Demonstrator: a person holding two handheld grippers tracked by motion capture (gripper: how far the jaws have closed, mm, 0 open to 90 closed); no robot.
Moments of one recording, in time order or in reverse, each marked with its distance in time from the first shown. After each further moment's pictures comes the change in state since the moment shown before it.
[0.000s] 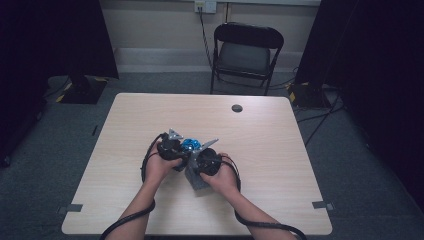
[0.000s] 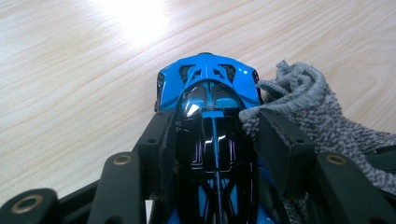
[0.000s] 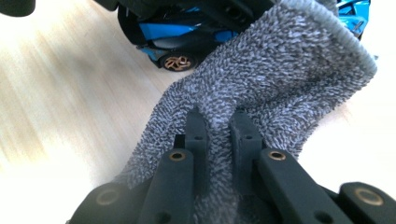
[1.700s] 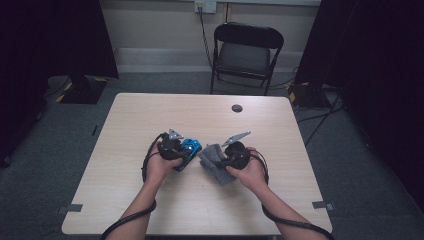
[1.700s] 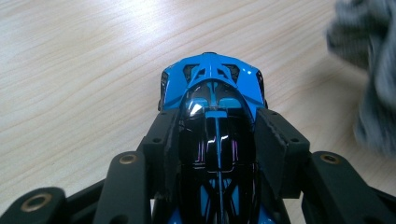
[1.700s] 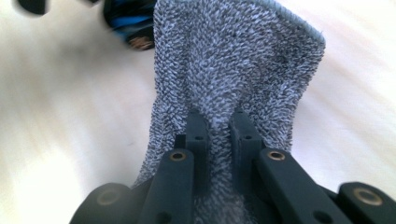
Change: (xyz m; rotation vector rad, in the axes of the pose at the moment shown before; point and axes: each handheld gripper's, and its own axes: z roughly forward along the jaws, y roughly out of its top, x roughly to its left) left arm -0.001 0.002 0.000 0.008 0.021 -0.008; right arm -0.051 -0.028 -0.064 -0.062 0.026 0.043
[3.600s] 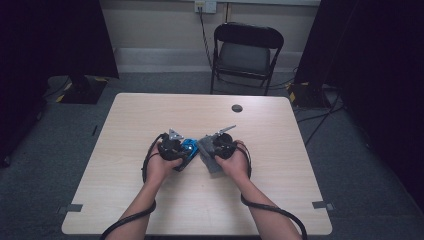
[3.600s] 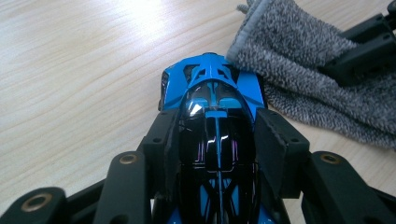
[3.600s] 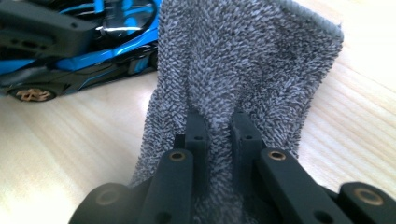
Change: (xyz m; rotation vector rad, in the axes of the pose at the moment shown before) left arm -0.001 -0.001 0.000 -0.005 0.009 0.003; right arm -0.016 0.026 0.058 0.039 -0.153 0.097
